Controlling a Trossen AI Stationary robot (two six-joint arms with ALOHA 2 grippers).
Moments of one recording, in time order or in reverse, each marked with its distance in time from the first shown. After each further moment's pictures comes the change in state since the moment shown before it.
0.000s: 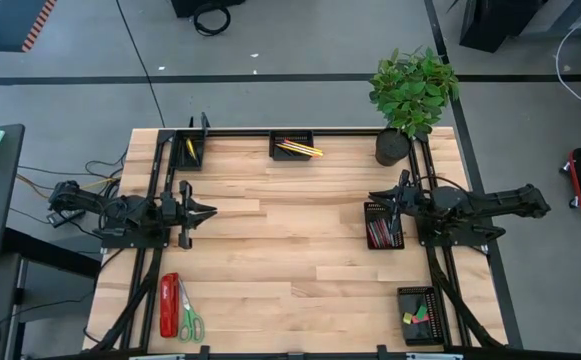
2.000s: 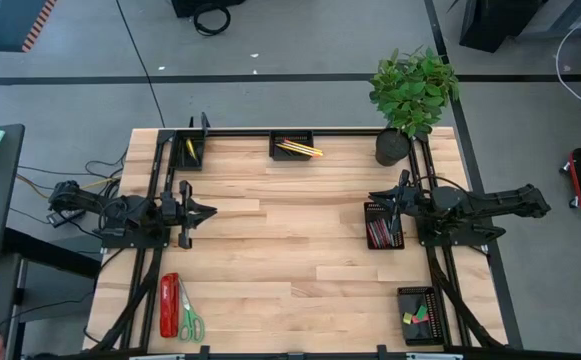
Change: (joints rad) left arm 0.000 0.000 0.000 0.000 0.000 0.000; right arm 0.000 0.000 0.000 0.000 0.000 0.000
